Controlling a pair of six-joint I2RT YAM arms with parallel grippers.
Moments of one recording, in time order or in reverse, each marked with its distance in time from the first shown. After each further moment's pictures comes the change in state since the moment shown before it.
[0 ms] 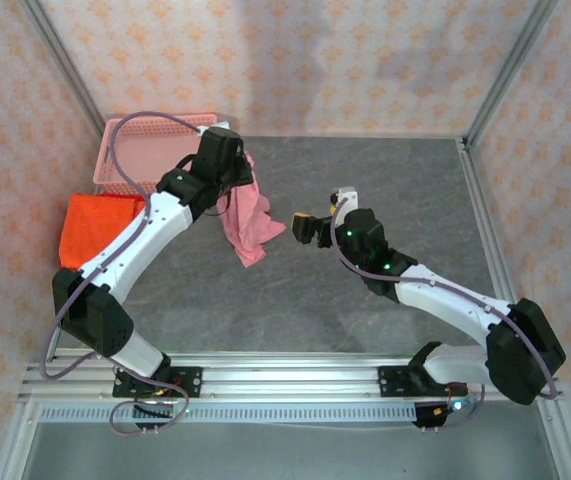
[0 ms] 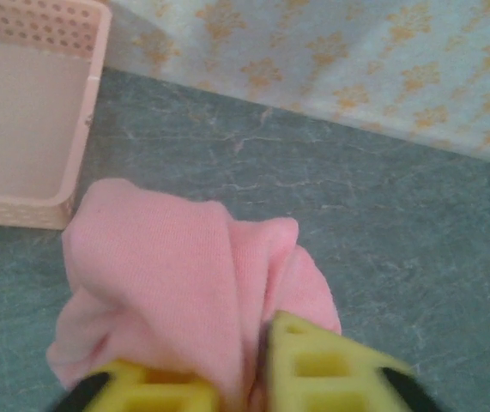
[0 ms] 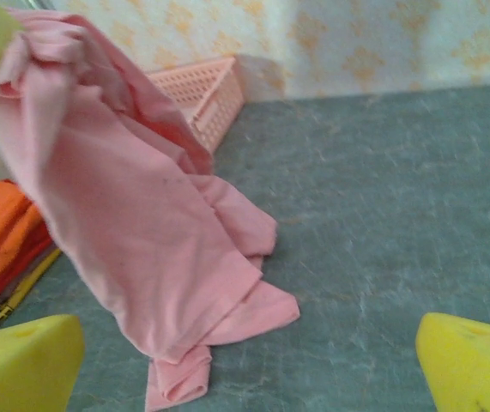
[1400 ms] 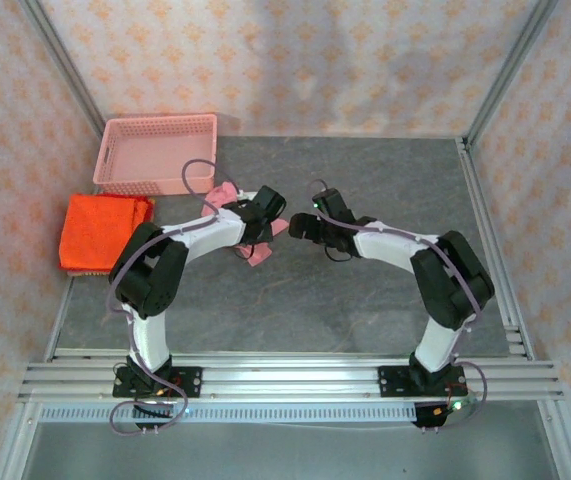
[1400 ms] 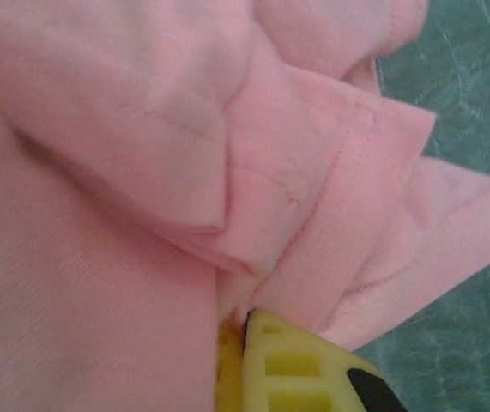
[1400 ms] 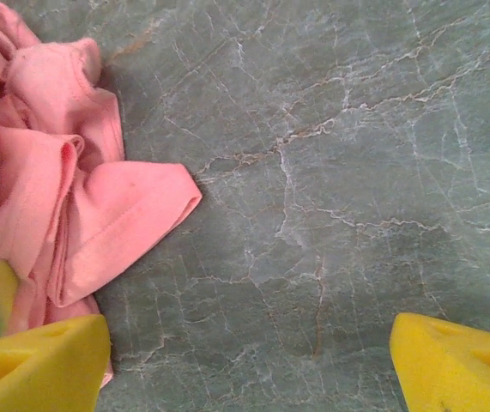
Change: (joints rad) left arm -0.130 0.342 -0.218 0.031 -0.108 -0.129; right arm -0.102 0.493 0.306 -0.311 -0.132 0.255
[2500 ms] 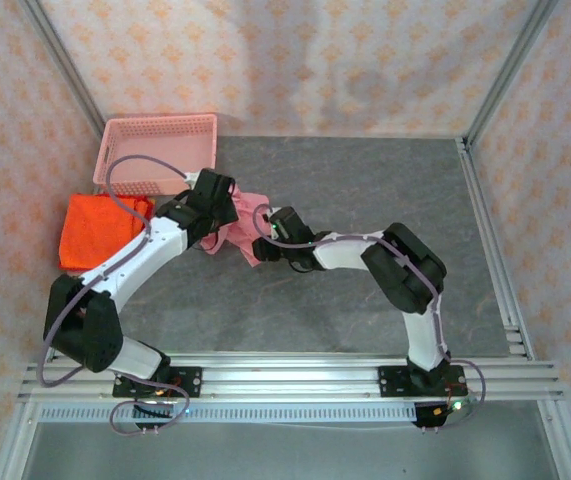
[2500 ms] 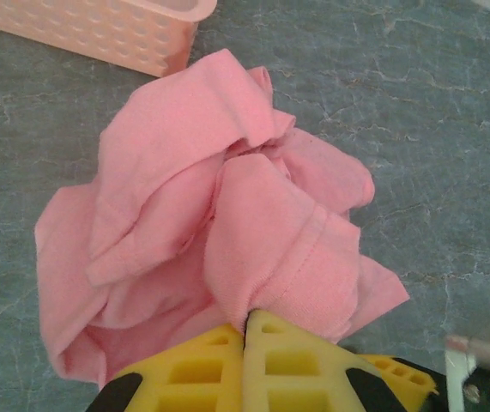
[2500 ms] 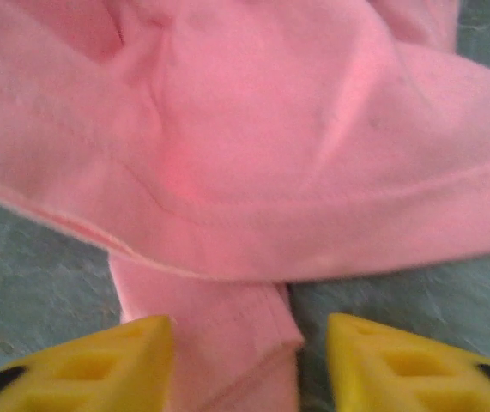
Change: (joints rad) left arm 0.162 -0.445 -0.139 -0.012 0.083 -0.005; right arm 0.205 0.276 0.131 0.217 -0.082 -0.235
